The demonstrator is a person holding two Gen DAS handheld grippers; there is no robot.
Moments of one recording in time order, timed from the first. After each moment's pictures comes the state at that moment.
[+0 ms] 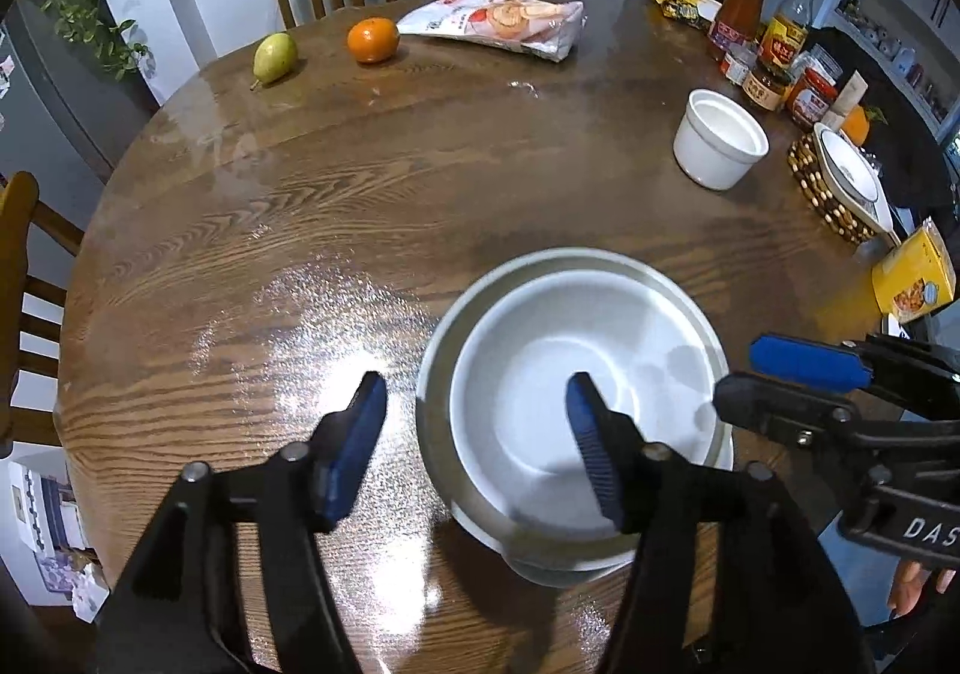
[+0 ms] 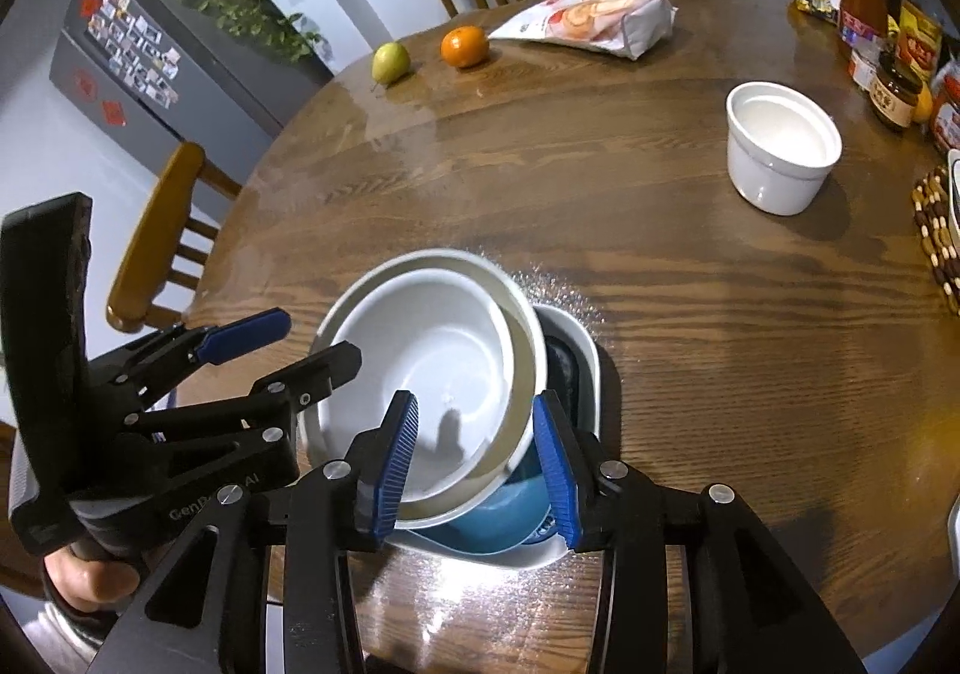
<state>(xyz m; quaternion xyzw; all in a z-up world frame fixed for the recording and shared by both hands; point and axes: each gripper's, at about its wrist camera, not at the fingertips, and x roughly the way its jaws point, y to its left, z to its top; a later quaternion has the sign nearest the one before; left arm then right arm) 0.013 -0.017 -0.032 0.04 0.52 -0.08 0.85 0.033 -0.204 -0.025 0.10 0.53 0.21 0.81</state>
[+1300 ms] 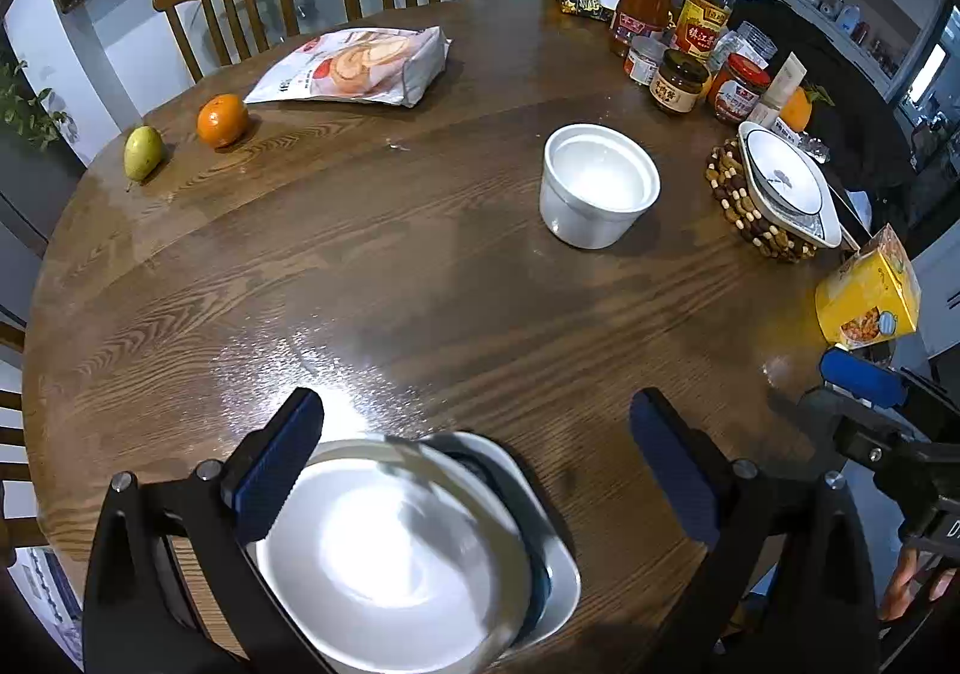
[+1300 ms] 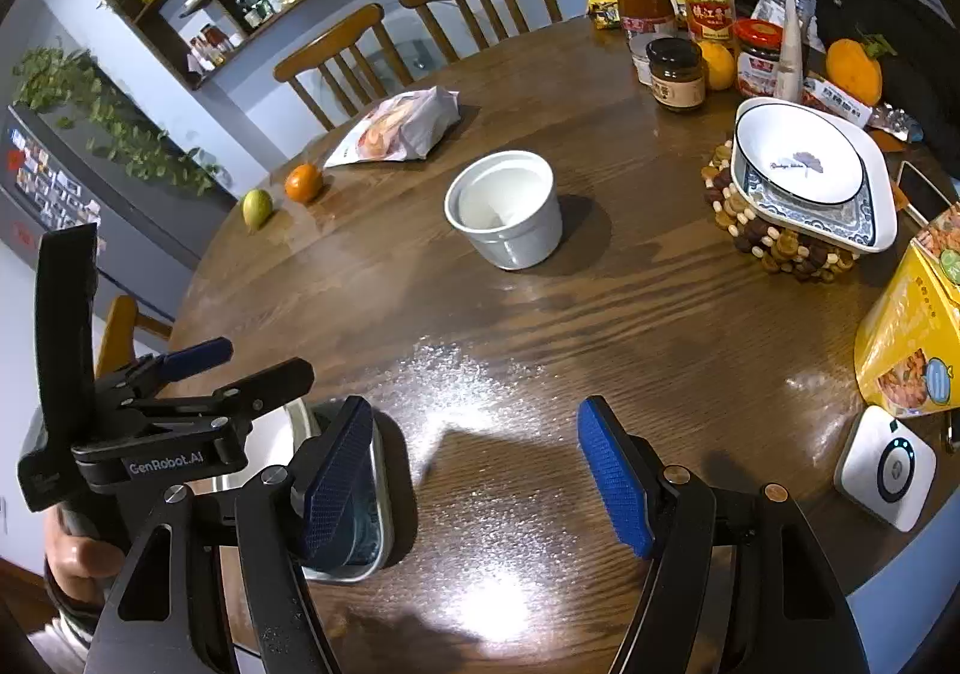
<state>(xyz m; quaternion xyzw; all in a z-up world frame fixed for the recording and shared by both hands) 0.069 -0.123 -0.017 0.07 0.52 -0.16 0.83 0.028 -0.346 -0.006 0.19 0.48 0.09 0.85</state>
